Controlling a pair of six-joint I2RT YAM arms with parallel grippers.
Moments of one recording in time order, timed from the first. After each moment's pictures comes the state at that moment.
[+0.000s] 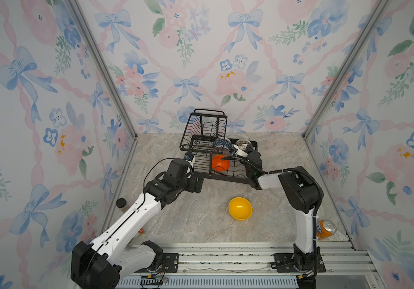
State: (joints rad) left arm -0.51 1.12 0.97 -0.59 -0.07 -0.17; right arm 0.46 2.10 1.09 0.91 0.50 -1.08
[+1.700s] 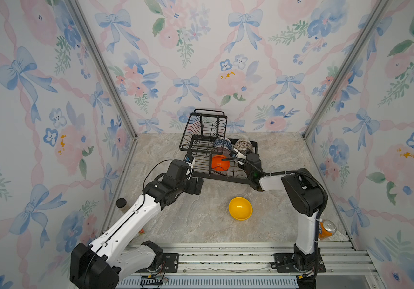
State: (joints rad) left arm -0.51 1.11 0.95 -0.60 -0.05 -0.17; right arm 0.48 2.03 1.04 0.73 0.42 -0.88
